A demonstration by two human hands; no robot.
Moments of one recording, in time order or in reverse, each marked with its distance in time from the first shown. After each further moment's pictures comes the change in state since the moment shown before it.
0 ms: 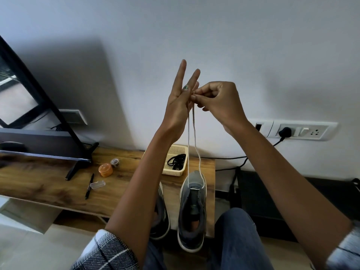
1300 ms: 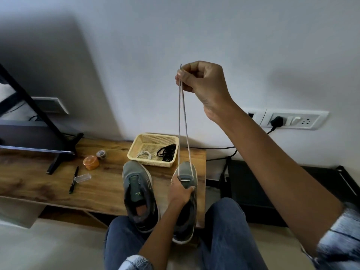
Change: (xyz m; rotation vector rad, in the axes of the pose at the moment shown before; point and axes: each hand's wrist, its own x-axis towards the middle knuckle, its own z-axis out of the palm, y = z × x) left_hand -0.151 -0.250 -0.015 0.766 0.140 -0.868; right_hand 0.016 0.006 0.014 0.290 0.005 0.108
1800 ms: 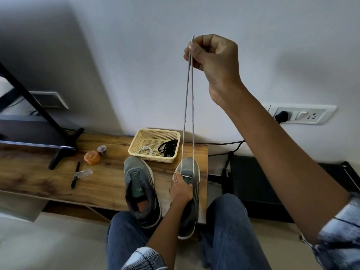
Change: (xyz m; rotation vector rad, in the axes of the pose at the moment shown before) left_hand 0.005 -0.002 0.009 0.189 -0.032 -0.038; right_hand 0.018 -0.010 -0.004 0.068 0.117 -0.089
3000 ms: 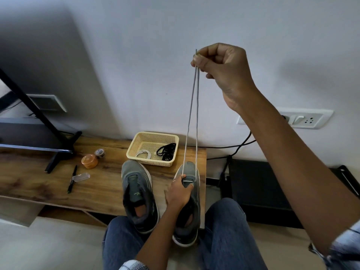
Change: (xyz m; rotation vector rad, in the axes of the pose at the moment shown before) left_hand 0.004 -0.003 -0.003 -0.070 0.087 0.105; right_hand 0.000 -0.003 -0.030 -0.194 -0.131 -0.022
